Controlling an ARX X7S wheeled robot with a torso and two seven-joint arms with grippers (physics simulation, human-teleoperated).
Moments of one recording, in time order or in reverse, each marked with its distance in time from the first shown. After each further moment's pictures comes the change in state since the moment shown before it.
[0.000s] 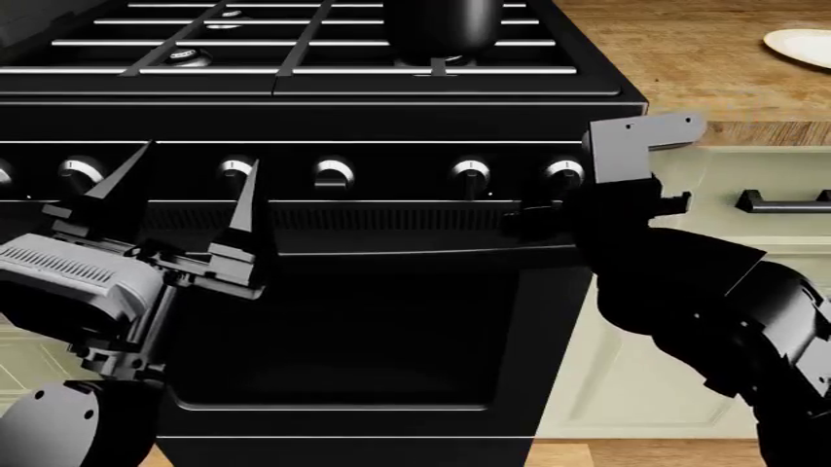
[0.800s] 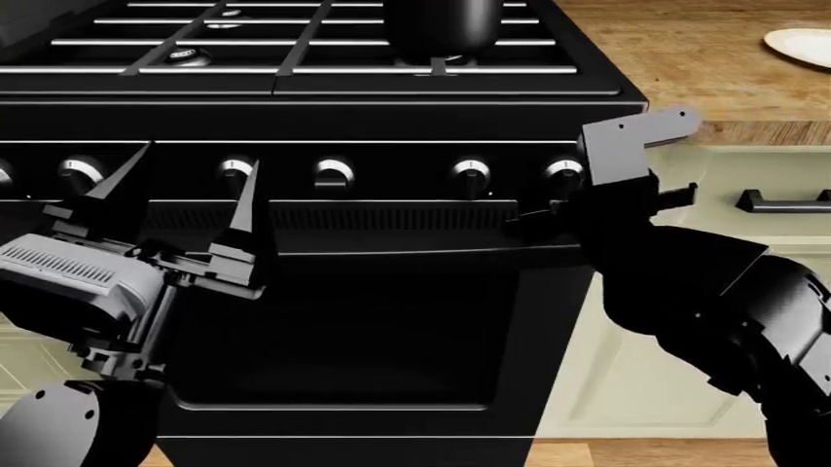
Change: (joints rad) left arm 0.000 -0.005 0.005 -0.003 -0.002 0.004 -0.004; right arm 0.029 0.020 -0.040 -0.015 -0.054 0.049 -0.019
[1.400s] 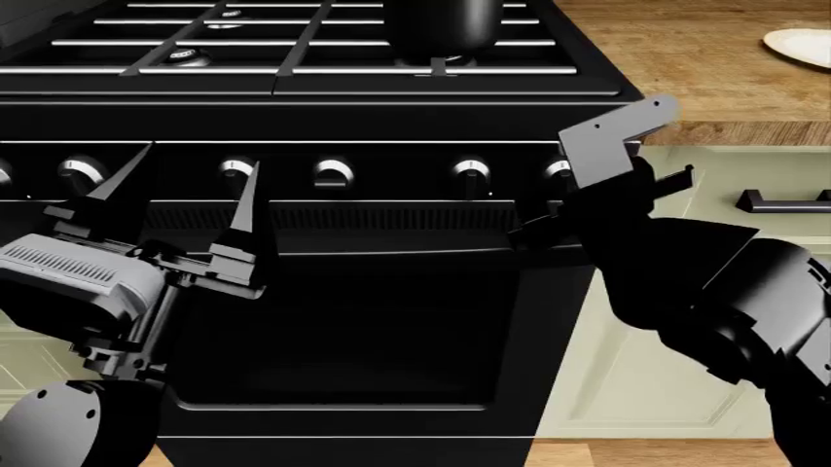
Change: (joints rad) left arm -0.001 -0.001 0.004 -0.007 -0.003 0.005 -0.001; right arm 0.072 0.008 -0.079 -0.015 -0.089 0.119 -0.067
